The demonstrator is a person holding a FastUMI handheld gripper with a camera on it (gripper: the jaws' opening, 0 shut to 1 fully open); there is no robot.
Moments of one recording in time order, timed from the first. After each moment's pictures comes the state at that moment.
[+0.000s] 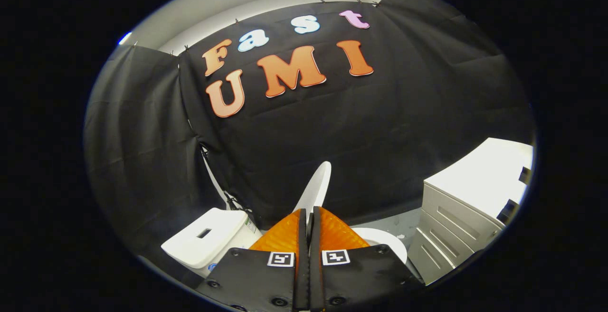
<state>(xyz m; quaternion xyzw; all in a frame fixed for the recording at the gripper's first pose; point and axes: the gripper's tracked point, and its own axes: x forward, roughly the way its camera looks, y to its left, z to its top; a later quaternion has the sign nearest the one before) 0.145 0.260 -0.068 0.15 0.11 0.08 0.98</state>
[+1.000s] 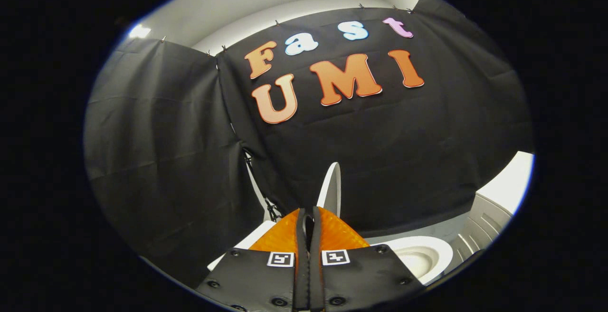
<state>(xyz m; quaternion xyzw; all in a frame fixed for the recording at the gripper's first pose) 0.145 0.448 0.013 0.14 0.08 0.18 0.97</state>
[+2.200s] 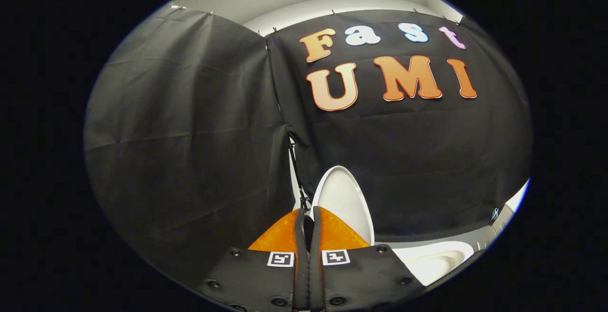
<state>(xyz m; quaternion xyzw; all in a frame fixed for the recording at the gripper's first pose) 0.127 0.631 0.008 0.07 0.08 0.26 0.96</state>
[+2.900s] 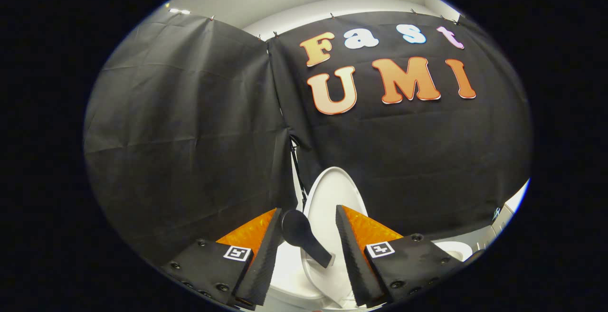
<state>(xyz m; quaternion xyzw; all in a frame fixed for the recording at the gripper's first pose) 0.108 0.602 0.032 0.09 0.06 0.28 0.96</state>
